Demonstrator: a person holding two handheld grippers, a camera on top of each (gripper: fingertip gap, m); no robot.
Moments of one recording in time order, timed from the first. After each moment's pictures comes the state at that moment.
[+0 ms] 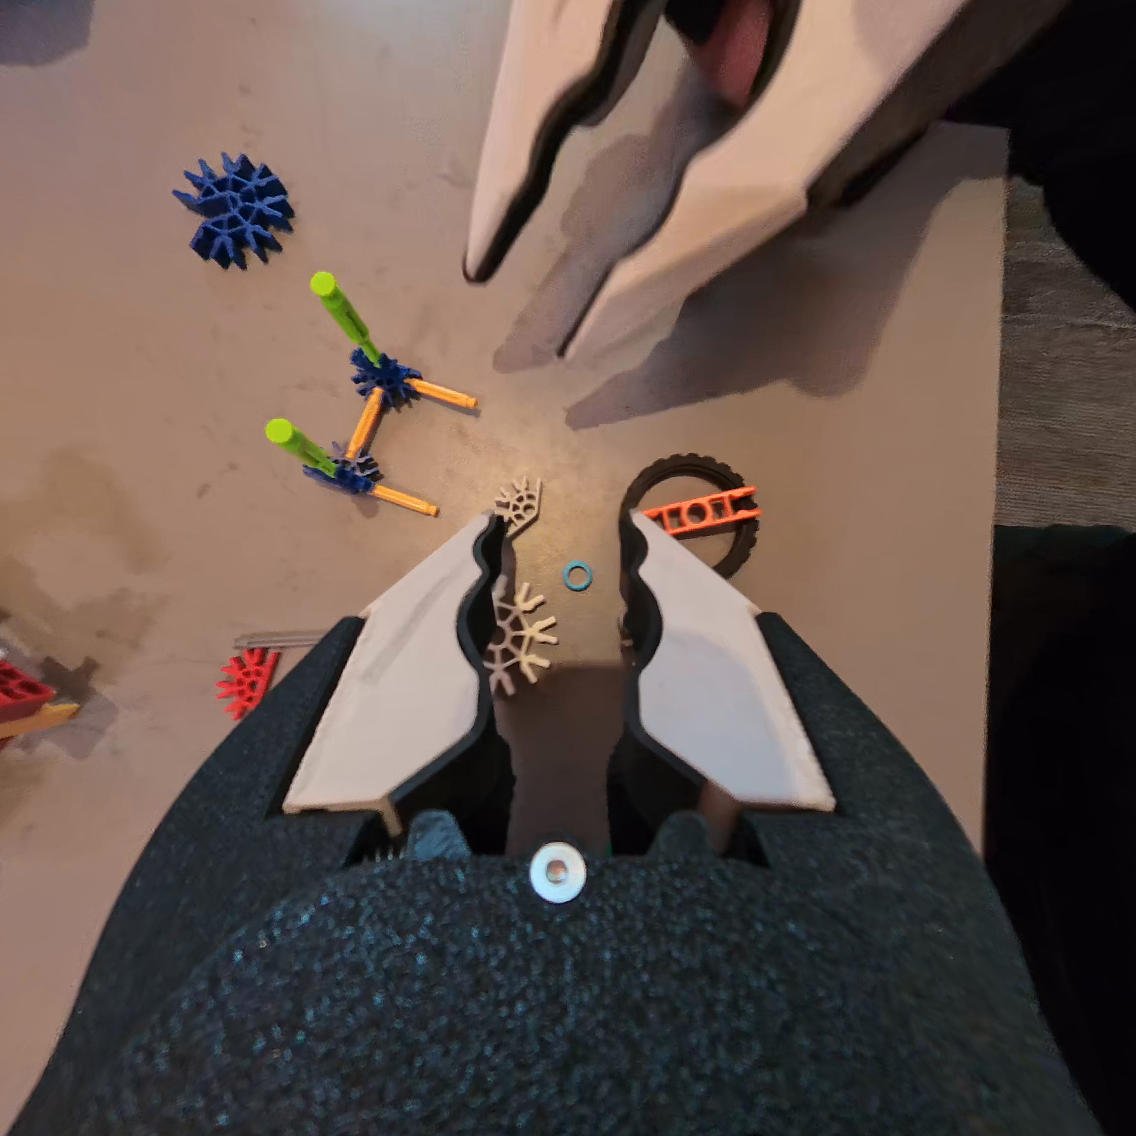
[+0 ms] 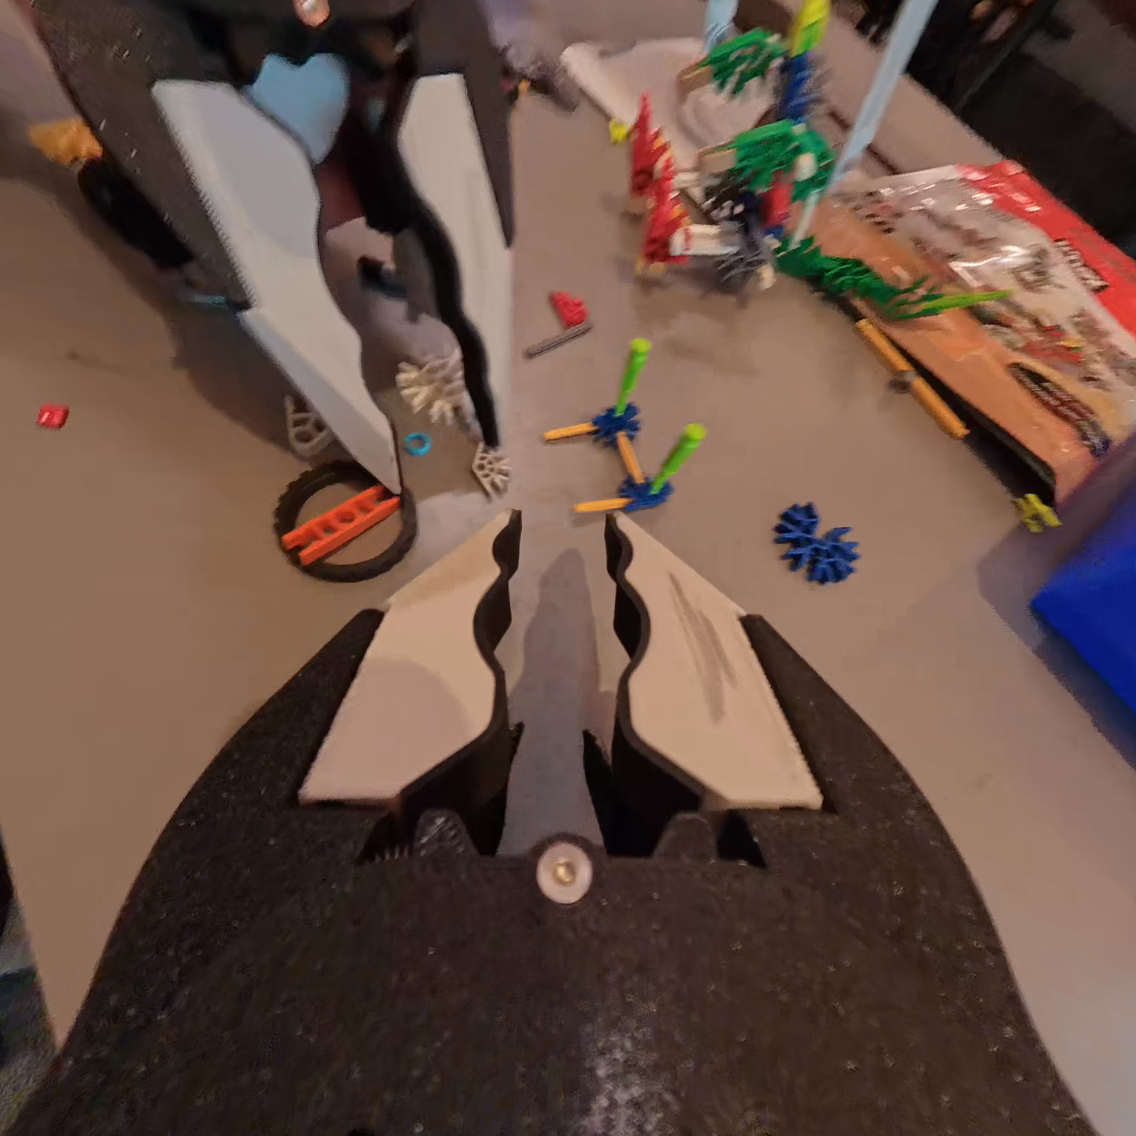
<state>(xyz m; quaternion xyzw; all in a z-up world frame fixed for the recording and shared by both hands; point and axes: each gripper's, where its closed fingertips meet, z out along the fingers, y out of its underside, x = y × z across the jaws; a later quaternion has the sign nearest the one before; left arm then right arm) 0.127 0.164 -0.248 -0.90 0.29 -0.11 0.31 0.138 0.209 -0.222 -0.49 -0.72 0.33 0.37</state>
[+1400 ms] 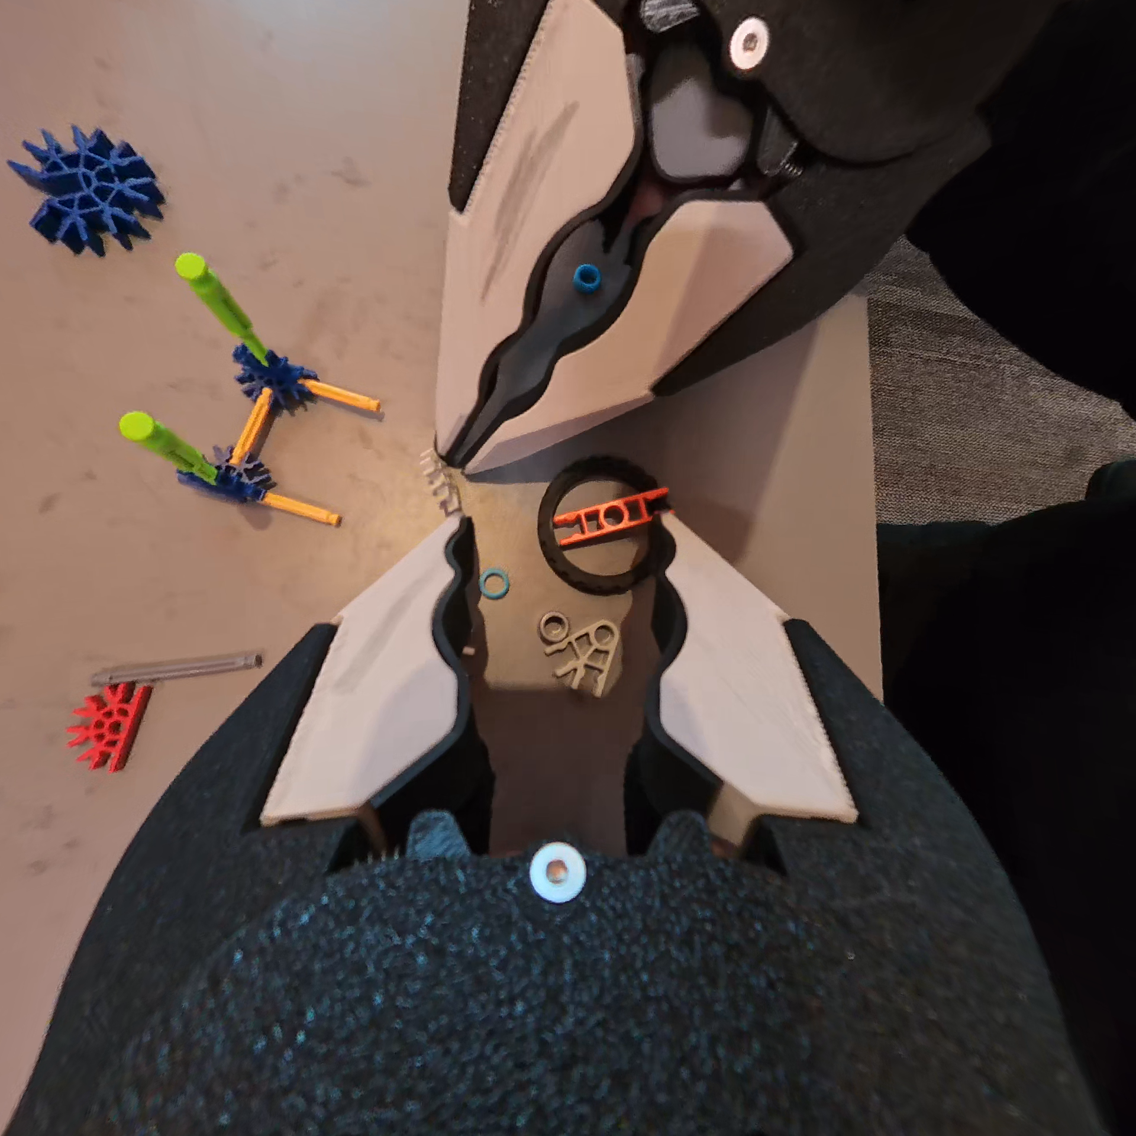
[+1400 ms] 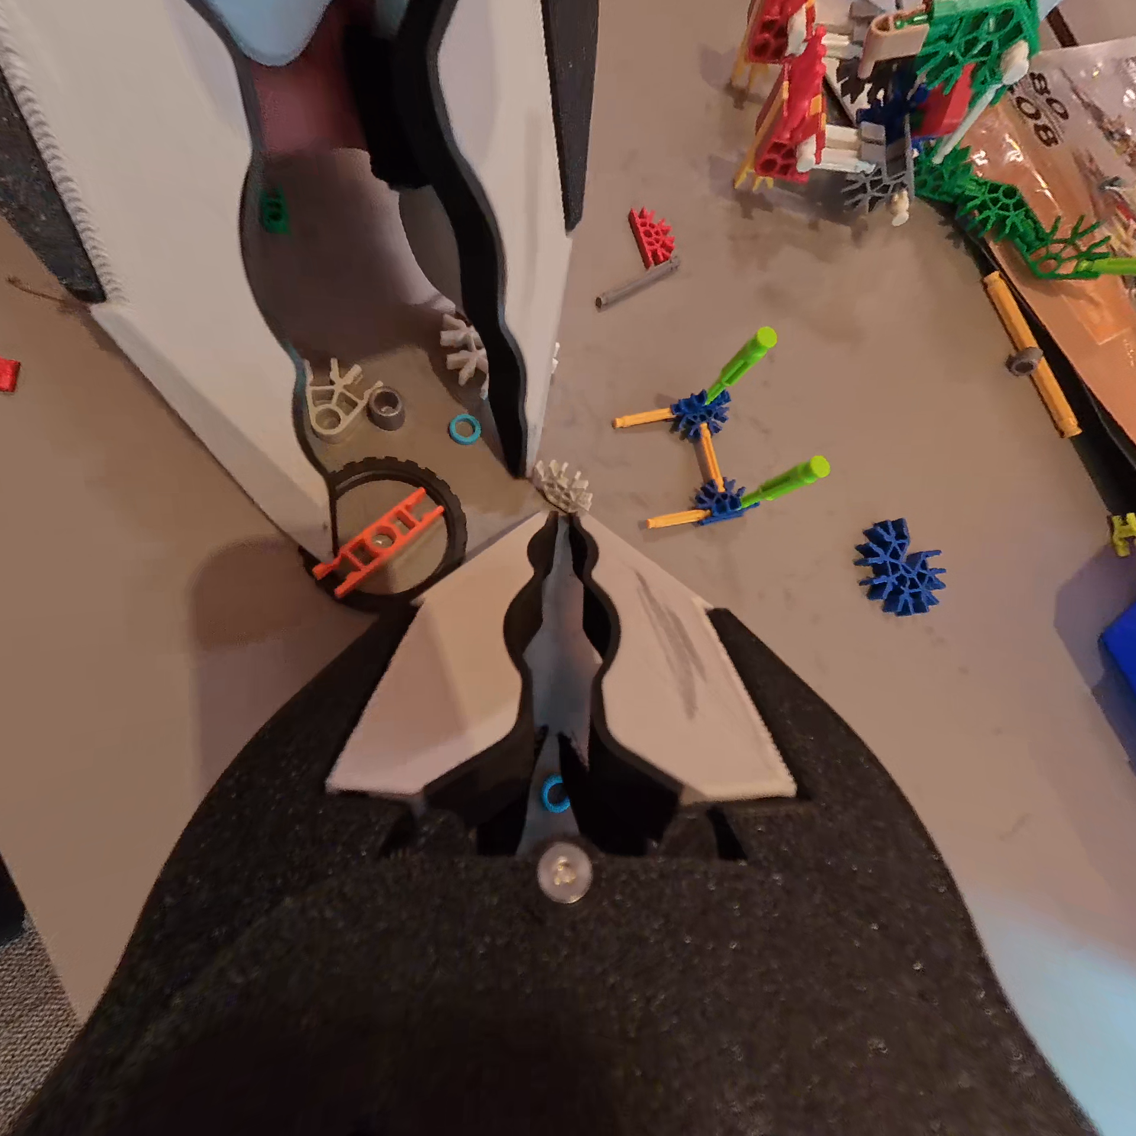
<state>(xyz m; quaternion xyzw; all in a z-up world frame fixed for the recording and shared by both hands) 0.151 0.149 -0.248 -0.89 0.29 -0.19 0.30 0.127 0.185 -0.252 -0.49 -0.78 0.23 0.31</state>
